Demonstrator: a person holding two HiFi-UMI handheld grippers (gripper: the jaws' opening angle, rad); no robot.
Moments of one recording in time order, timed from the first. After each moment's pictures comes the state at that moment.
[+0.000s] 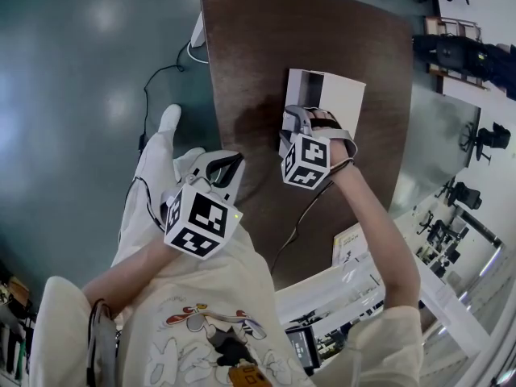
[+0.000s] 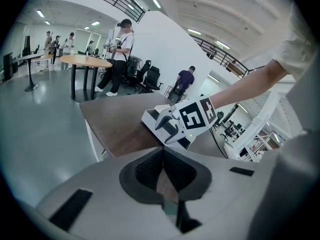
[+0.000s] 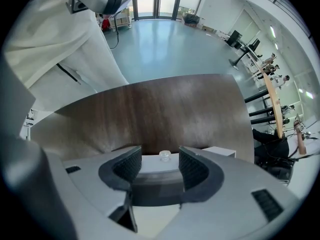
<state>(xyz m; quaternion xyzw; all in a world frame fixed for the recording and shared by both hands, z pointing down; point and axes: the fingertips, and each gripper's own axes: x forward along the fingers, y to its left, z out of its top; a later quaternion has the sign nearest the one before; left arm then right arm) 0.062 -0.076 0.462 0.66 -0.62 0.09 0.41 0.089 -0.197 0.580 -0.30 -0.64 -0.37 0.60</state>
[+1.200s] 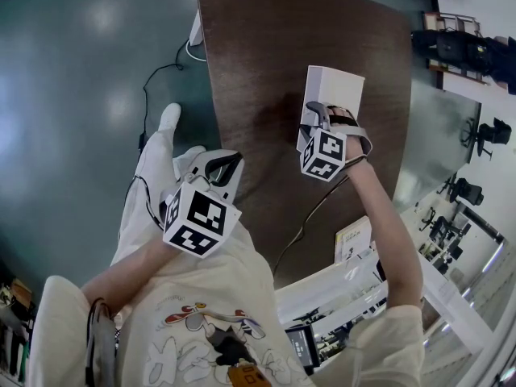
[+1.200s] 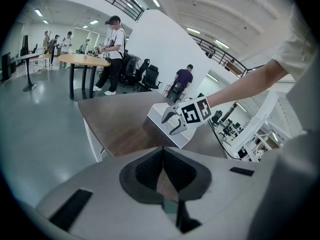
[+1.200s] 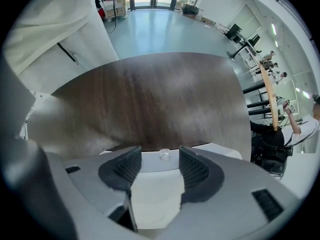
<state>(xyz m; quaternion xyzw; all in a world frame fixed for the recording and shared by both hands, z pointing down) 0.065 -0.068 0.467 0.66 -0.62 0.09 0.41 0.118 -0.250 0.590 -0.26 -0.62 -0.39 0.63</state>
